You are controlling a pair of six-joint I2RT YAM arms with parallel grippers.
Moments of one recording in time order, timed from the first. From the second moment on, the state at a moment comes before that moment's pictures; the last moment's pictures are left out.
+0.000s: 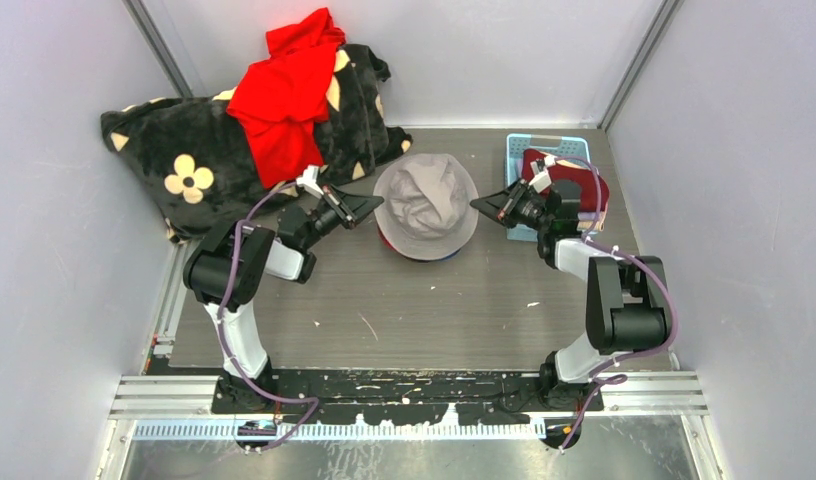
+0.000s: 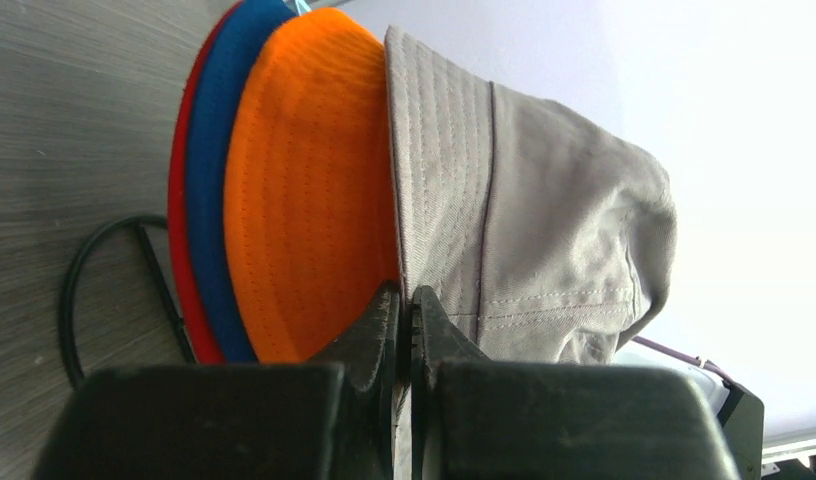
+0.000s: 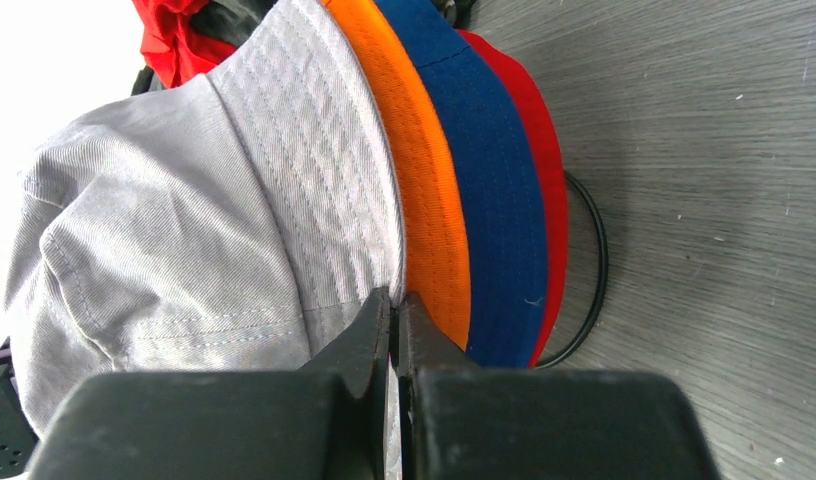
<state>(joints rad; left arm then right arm) -0.29 1.91 0.67 1.42 0.56 -1.33 -0.01 1.55 0.69 0.60 -0.77 0.92</state>
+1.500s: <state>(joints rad) -0.18 2.06 1.10 1.01 0.66 -1.36 -0.05 1.68 0.95 0.63 -0.78 0.99</state>
